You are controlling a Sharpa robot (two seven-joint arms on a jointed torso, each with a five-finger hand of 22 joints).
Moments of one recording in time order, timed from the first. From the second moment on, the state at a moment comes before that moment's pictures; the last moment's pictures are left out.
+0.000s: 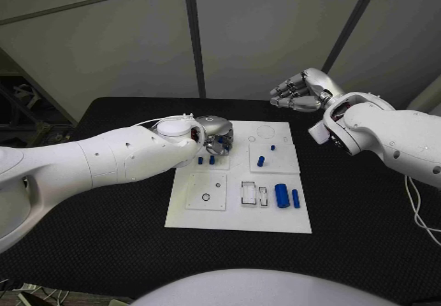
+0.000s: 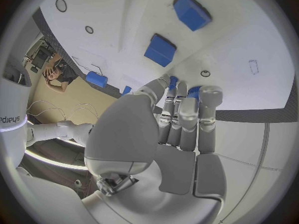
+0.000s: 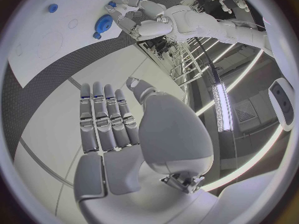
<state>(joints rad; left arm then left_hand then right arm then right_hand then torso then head) 1.24 -0.52 -0.15 1.17 -1.53 -0.17 -0.02 1.38 -0.15 0.36 -0.01 0.15 1.04 0.10 0.16 0.11 1.06 0.07 0.34 0.09 1.32 0.00 1.25 1.04 0.20 1.24 0.10 0.98 1.10 1.26 -0.72 0.04 1.32 -0.87 -0.35 0.14 1.36 -0.10 0.30 0.04 0.33 0.98 0.21 0.09 0.10 1.06 0.16 0.22 0.06 1.09 0.12 0.08 0.24 0.17 0.89 0.24 0.22 0.23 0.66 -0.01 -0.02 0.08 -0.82</state>
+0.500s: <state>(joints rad) 1.24 -0.52 -0.15 1.16 -1.53 -0.17 -0.01 1.41 -0.12 0.43 -0.04 0.10 1.06 0.12 0.15 0.11 1.12 0.06 0.31 0.09 1.37 0.00 1.31 1.10 0.20 1.27 0.10 1.06 1.17 1.26 -0.72 0.04 1.32 -0.87 -0.35 0.14 1.36 -0.10 0.30 0.04 0.33 0.98 0.21 0.09 0.10 1.06 0.16 0.22 0.06 1.09 0.12 0.08 0.24 0.17 0.89 0.24 0.22 0.22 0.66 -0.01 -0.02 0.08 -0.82</state>
